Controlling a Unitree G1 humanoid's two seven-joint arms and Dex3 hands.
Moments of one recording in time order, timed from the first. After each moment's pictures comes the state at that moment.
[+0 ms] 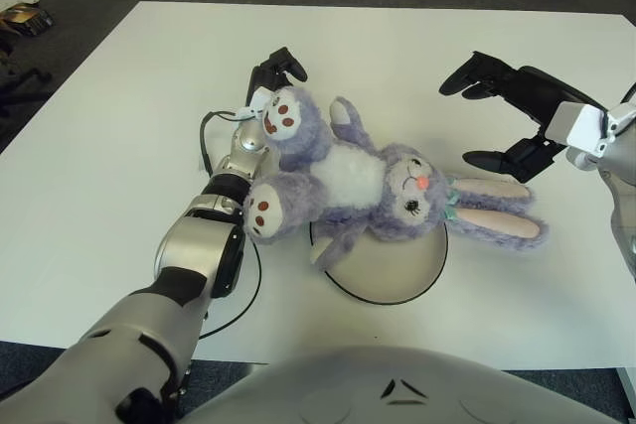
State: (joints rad) left arm -0.79 0.12 -0.02 1.10 0.19 -0.59 0.20; right arm -0.32 -0.80 0.02 -0.72 -0.23 0.72 0.61
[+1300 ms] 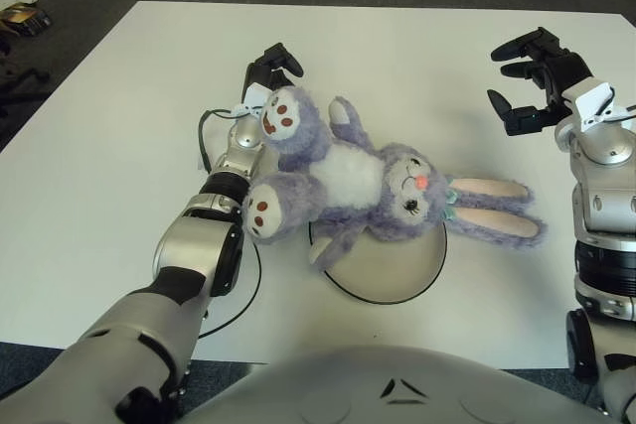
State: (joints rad) left arm -0.79 0.12 0.03 1.08 0.12 -0.59 0.14; right arm -0.34 -0.44 -0.23 -0.21 -0.07 0.41 0.22
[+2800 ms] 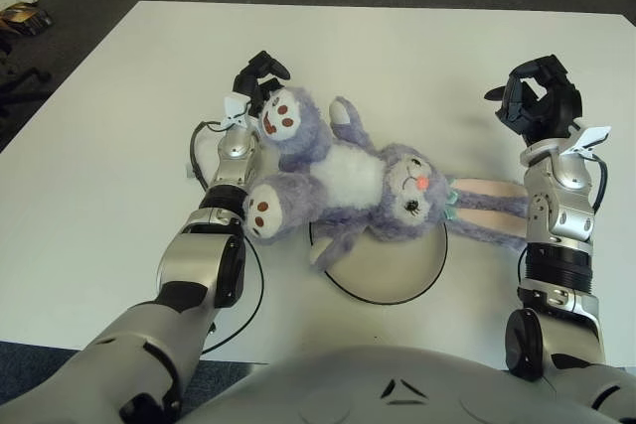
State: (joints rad) left arm -0.70 0.08 0.14 1.00 -0.07 -0.57 -0.03; right arm -0.32 -0.19 -0.35 0.11 0.16 0.01 0.05
